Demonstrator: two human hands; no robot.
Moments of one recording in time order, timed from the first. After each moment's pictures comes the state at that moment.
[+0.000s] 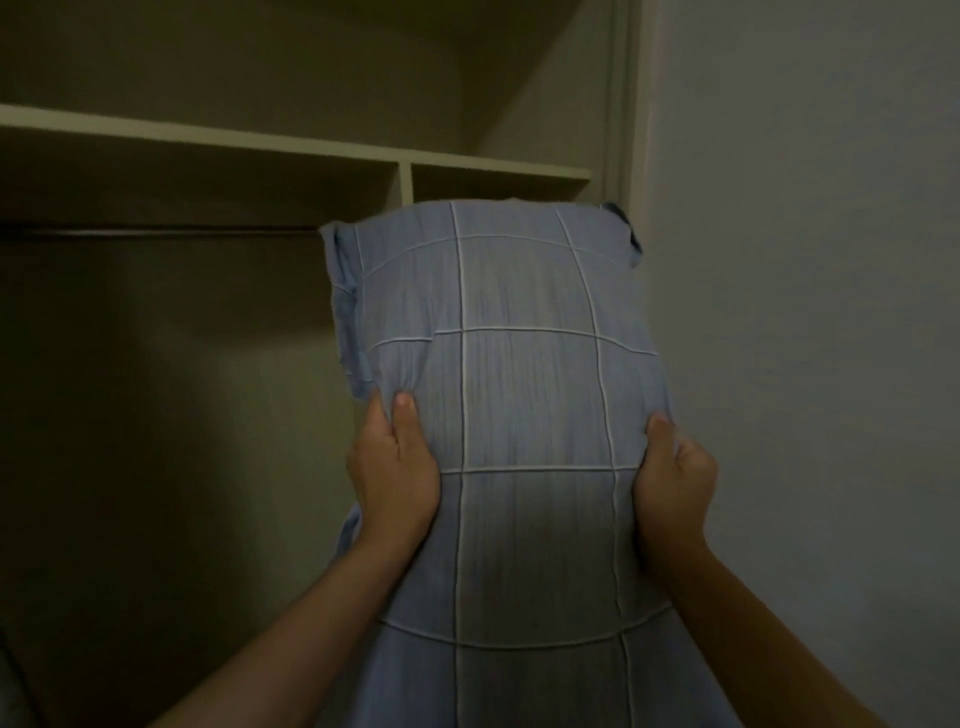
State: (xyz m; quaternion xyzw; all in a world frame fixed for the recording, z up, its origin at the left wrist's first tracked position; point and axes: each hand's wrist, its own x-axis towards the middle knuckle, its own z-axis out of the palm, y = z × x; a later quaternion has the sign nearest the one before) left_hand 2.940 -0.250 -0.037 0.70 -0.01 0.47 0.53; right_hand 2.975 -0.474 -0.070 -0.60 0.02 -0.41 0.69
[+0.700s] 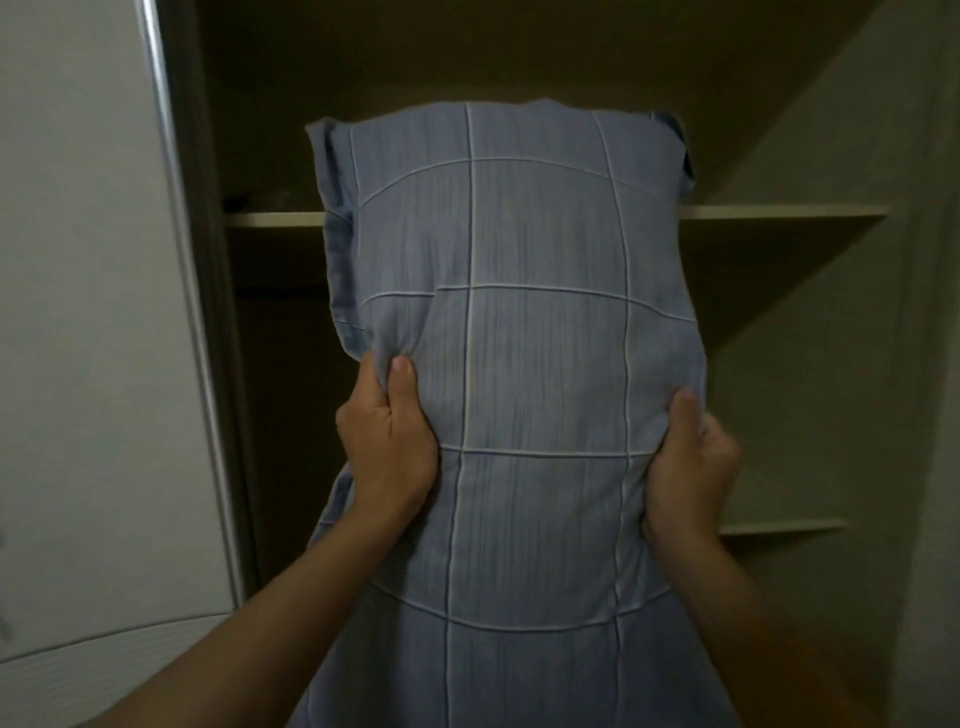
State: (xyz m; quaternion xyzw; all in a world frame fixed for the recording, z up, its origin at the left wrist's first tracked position) left_hand 2.920 -0.126 0.058 0.64 0.02 0.67 0.38; right_hand 3.056 -0.303 0.019 -0.49 -0.18 -0.27 0.81
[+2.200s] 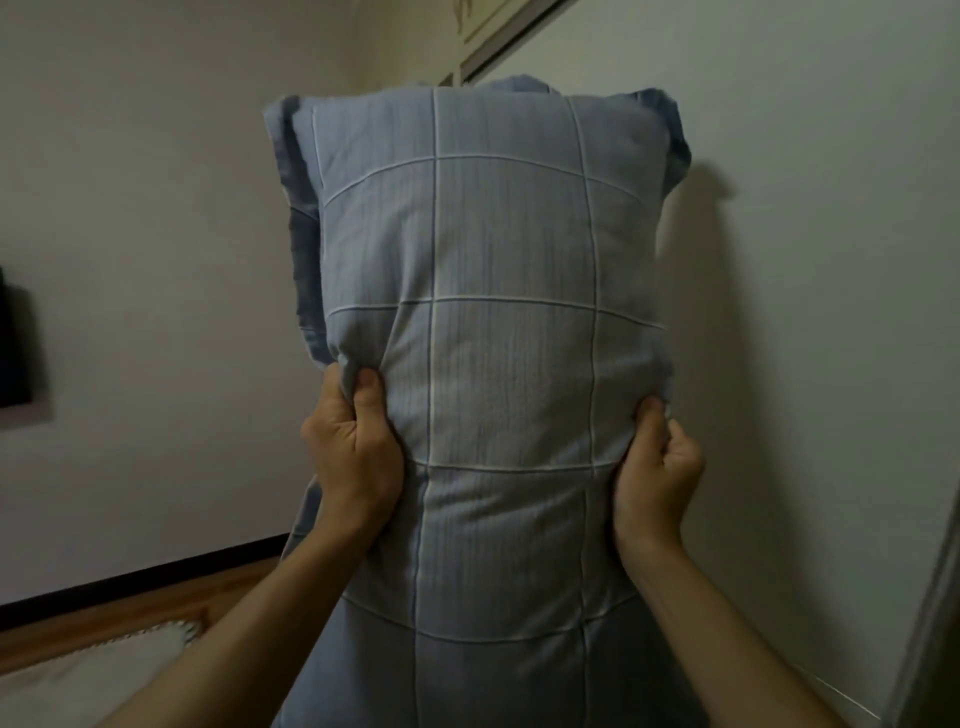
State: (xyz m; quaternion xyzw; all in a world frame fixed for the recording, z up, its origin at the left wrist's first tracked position) left_hand 2.433 0.118 0.021 0.47 0.39 0.79 0.00; right_hand 2.658 0.153 0.005 -0.34 -0.44 0.13 0.82
